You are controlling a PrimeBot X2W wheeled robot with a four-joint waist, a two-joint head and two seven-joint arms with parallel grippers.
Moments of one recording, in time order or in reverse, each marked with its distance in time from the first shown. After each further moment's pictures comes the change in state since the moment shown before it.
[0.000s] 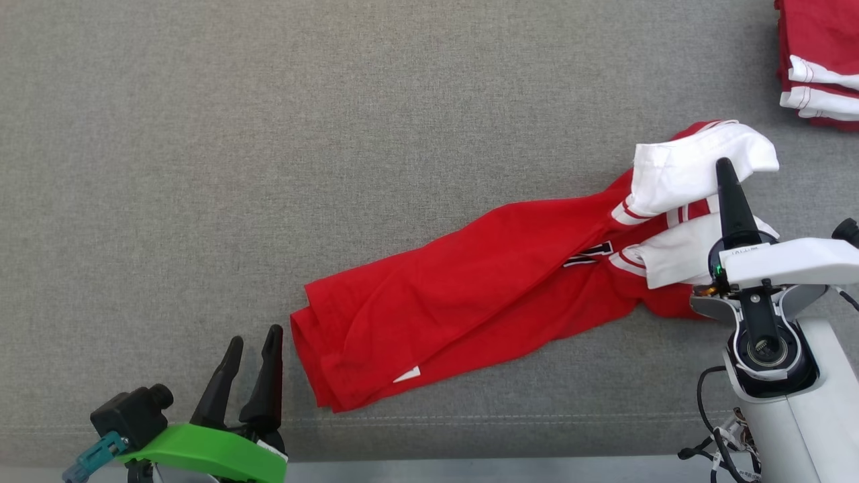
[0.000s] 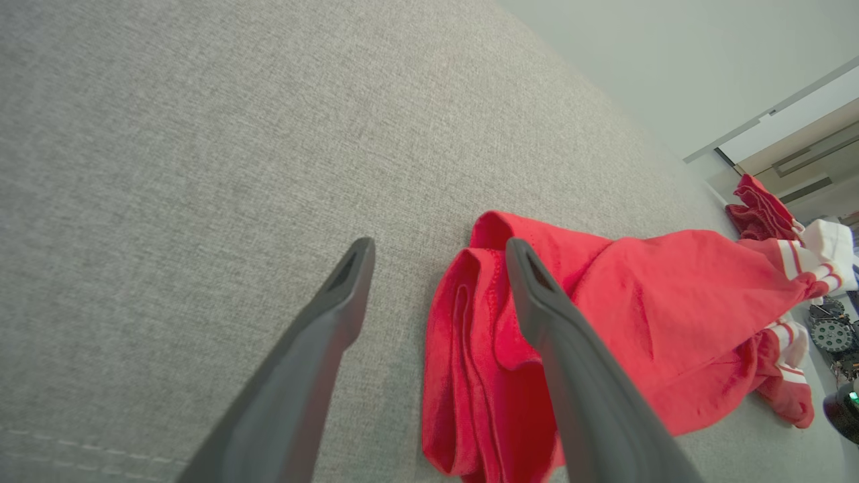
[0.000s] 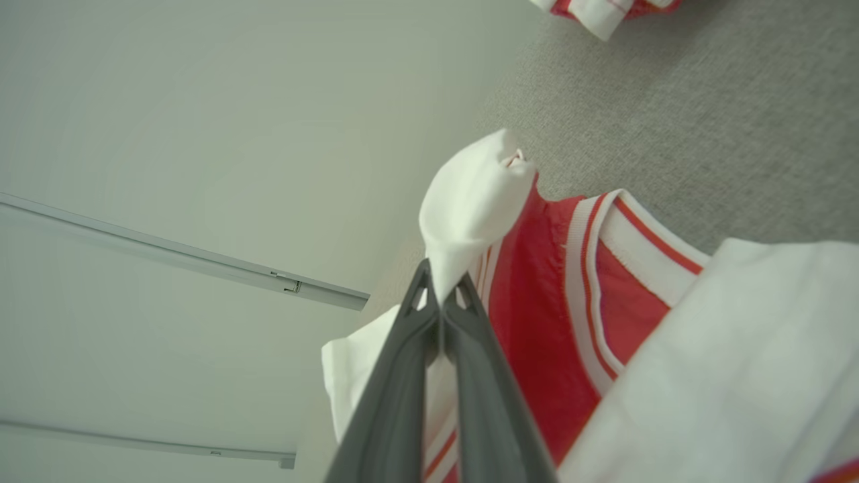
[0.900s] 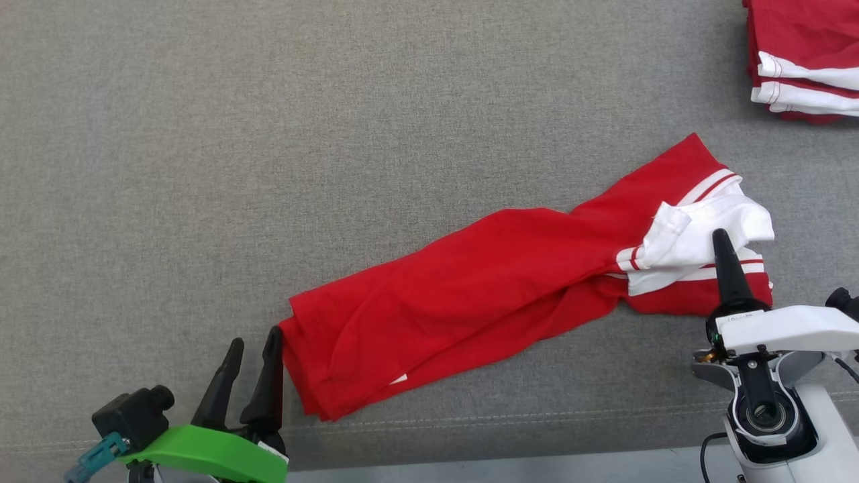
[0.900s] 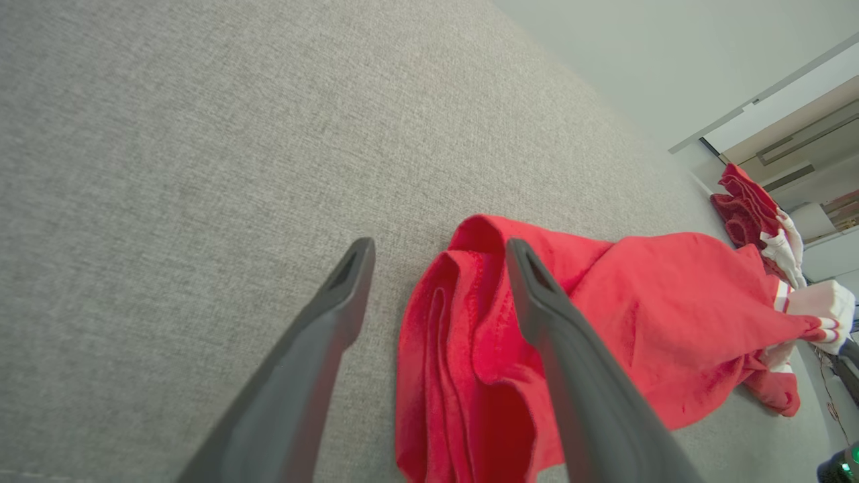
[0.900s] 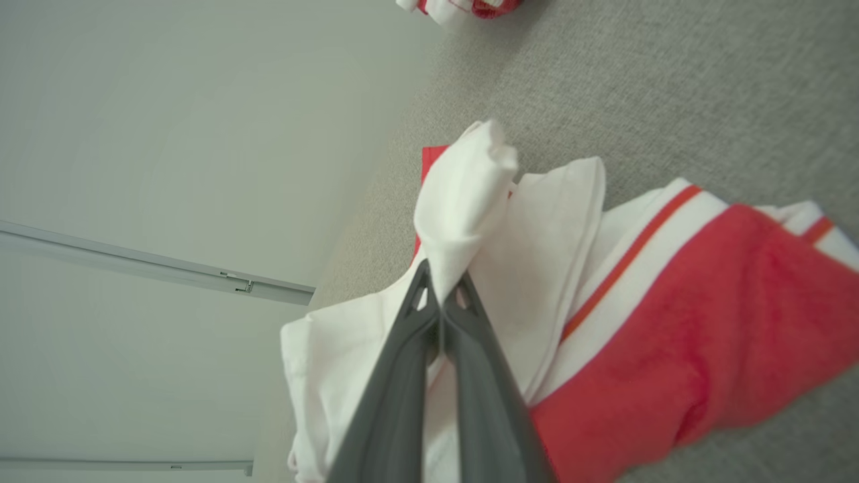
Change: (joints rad) left arm 0.001 -0.001 0.002 0.005 0.000 -0.001 -0.001; right arm 0.173 0.006 0.003 -0.057 -0.003 -0.002 -0.019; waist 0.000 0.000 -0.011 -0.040
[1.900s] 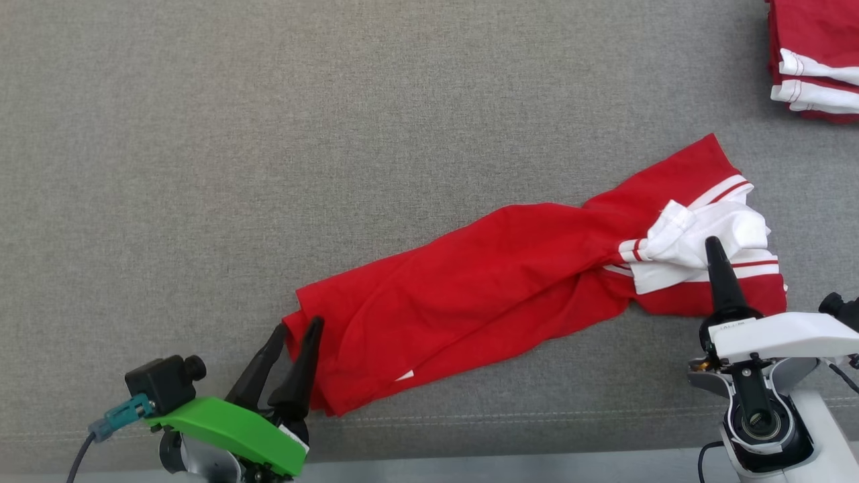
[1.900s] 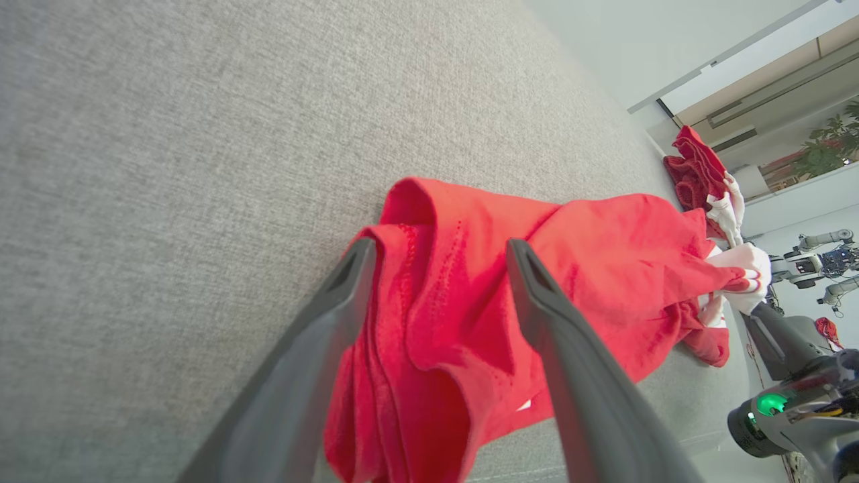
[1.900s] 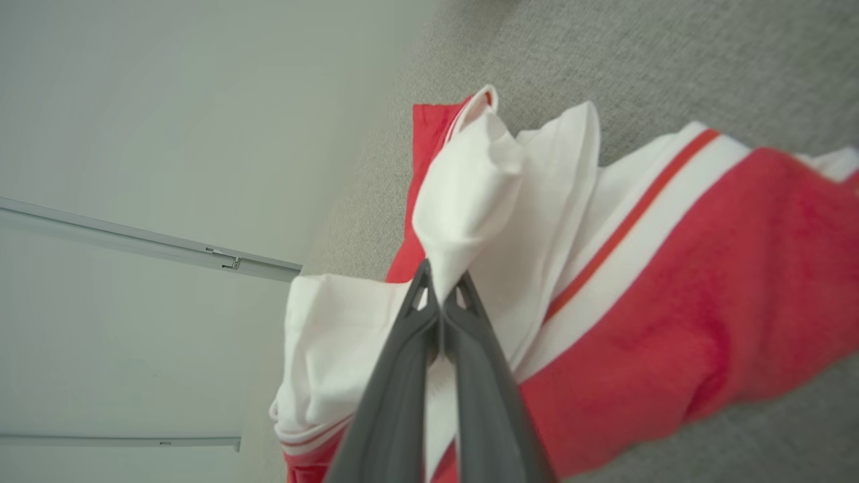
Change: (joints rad) left arm -0.060 0.005 -0.053 -0.010 -0.069 -0.061 0.127; right arm 0.020 -0.007 0.021 -0.015 -0.018 -0.008 0.003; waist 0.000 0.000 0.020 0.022
